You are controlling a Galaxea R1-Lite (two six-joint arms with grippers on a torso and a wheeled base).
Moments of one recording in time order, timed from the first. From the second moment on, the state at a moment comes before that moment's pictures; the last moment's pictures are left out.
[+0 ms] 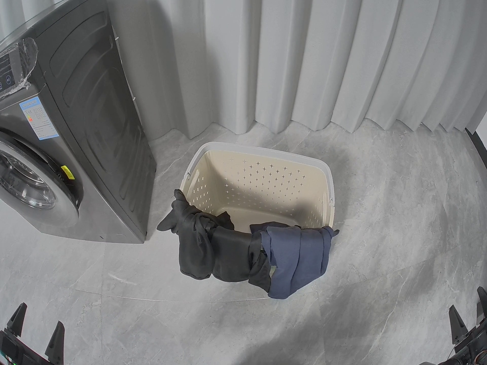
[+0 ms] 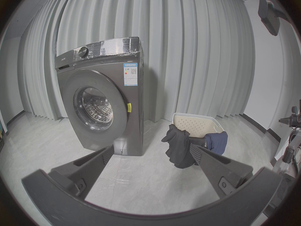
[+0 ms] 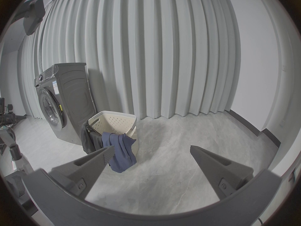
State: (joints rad) left arm 0.00 0.02 -0.02 0.00 0.00 -0.03; right arm 0.00 0.02 -0.02 0.00 0.02 0.01
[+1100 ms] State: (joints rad) left arm 0.00 0.02 -0.02 0.00 0.00 -0.03; right arm 0.00 0.02 -0.02 0.00 0.02 0.01
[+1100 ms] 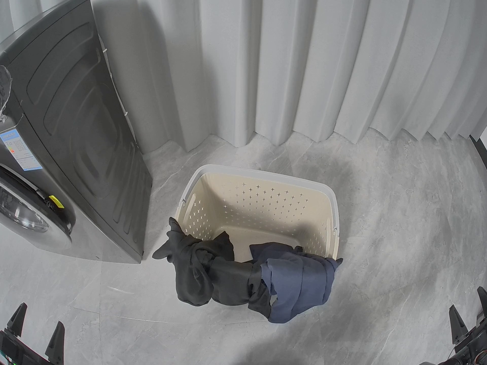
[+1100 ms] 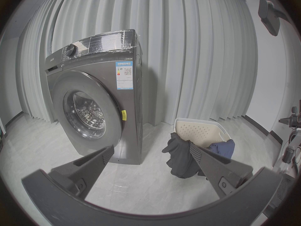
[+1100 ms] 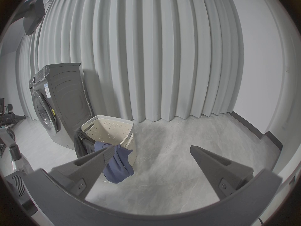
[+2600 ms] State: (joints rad) left arm 0.00 0.02 -0.02 0.00 0.00 -0.03; right arm 0.00 0.02 -0.02 0.00 0.02 0.01
